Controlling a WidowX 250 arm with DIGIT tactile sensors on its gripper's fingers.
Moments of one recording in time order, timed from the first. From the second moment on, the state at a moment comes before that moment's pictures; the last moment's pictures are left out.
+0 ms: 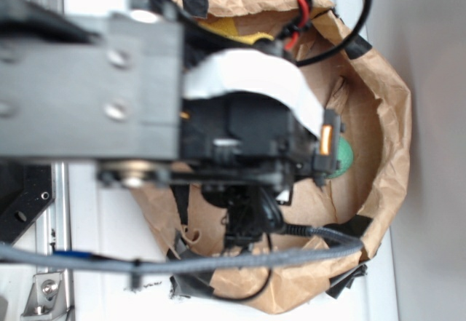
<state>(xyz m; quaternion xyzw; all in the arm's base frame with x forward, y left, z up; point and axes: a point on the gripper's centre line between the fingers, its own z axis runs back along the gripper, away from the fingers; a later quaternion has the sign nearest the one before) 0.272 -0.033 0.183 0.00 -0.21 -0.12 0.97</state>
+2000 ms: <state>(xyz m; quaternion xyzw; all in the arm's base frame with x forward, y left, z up) 0.332 -0.040 0.038 -0.06 -0.14 -0.27 0.95</state>
